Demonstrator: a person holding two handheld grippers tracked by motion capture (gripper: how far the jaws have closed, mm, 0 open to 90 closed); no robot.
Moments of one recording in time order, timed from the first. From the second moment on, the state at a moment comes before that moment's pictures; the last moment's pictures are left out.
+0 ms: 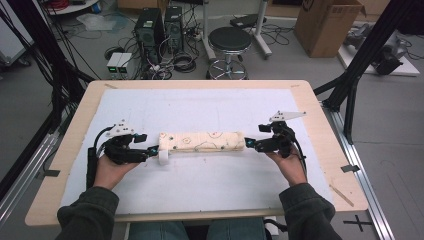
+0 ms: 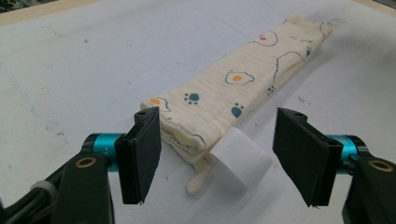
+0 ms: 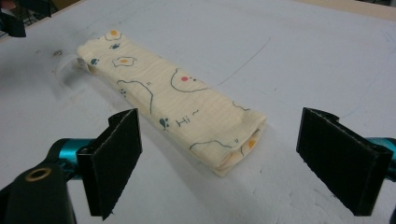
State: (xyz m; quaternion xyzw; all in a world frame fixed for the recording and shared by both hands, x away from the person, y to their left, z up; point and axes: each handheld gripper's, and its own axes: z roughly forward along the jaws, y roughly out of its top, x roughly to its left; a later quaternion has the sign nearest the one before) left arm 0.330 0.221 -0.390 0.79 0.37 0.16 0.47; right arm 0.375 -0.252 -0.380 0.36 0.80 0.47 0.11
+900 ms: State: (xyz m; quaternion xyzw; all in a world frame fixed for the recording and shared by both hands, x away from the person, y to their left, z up) left arm 0.301 0.229 -0.395 0.79 0.37 0.16 0.47; right arm 0.345 -0.268 -0.394 0.36 0.80 0.47 0.11
